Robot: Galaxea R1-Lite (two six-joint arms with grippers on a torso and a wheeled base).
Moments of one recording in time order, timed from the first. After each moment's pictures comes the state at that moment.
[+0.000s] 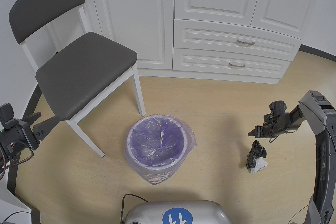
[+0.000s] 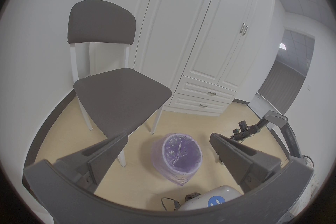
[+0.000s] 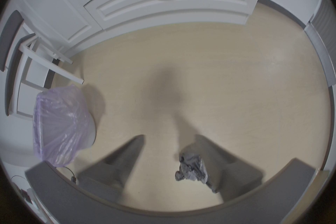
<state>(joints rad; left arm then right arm) 0.13 1.12 -0.35 -0.60 -0.48 -0.14 -0.12 2.57 -1.49 -0.19 0.19 0.00</state>
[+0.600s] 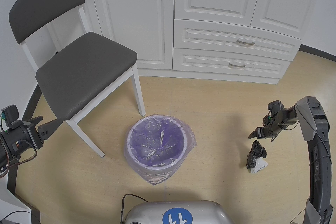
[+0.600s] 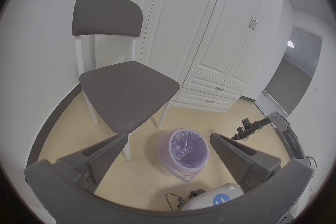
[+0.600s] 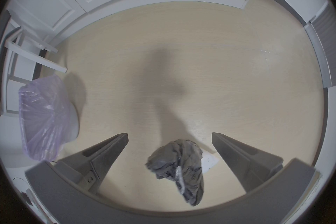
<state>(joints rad) 0.14 1.18 -0.35 -0.60 -0.44 -0.13 -0.15 2.74 -1.87 0.16 0.11 -0.06</state>
